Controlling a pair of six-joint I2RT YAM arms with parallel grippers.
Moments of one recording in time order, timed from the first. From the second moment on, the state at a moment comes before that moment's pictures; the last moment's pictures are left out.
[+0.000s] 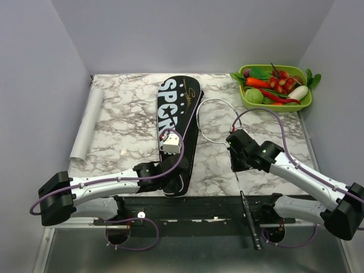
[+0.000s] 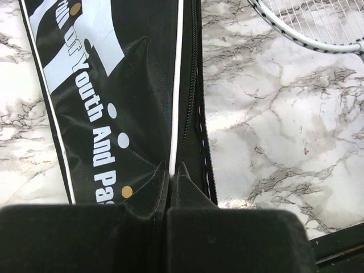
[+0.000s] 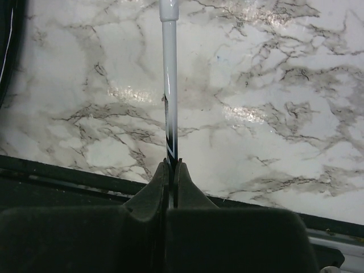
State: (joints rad) left arm -1.18 1.14 0.65 -0.21 -0.70 -0.77; right arm 0.75 1.12 0.86 -0.88 0.21 0.51
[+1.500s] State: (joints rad) left arm -1.18 1.13 0.60 -0.17 -0.71 -0.74; right arm 0.87 1.81 1.35 -0.66 0.15 0.61
